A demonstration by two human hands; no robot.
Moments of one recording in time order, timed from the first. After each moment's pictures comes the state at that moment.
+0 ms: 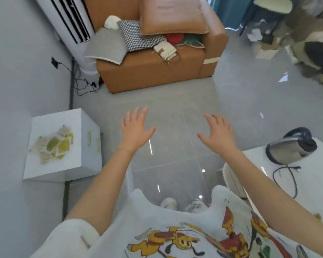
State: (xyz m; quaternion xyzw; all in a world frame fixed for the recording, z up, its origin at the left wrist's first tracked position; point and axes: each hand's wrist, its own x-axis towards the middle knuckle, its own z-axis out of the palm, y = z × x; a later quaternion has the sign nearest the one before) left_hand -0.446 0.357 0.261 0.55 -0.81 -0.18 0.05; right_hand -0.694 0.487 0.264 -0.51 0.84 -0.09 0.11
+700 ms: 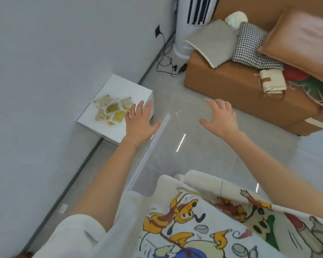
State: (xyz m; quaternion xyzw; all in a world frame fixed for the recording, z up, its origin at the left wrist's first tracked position) left_hand -0.281 0.216 0.246 0.78 -0.59 -0.19 0.10; right_hand -0.536 0.136 0.265 -0.77 0.61 -0.03 0.16
